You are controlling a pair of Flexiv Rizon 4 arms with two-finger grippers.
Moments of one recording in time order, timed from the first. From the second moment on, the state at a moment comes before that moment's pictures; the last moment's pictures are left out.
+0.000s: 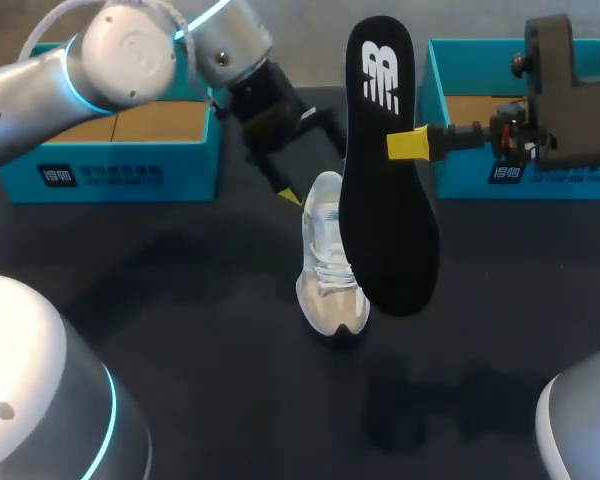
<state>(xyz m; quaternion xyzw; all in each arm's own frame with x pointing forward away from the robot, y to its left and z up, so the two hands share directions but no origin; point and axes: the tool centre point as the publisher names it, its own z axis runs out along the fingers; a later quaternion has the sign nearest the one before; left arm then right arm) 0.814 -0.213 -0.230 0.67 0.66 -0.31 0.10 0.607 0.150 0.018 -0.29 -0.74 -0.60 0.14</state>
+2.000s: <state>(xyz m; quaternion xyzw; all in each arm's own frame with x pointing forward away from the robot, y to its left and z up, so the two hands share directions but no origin) 0.777 -0.136 -0.105 0.57 0.49 -0.48 0.45 0.750 0.141 -0.018 -0.46 -0.61 -0.54 0.36</state>
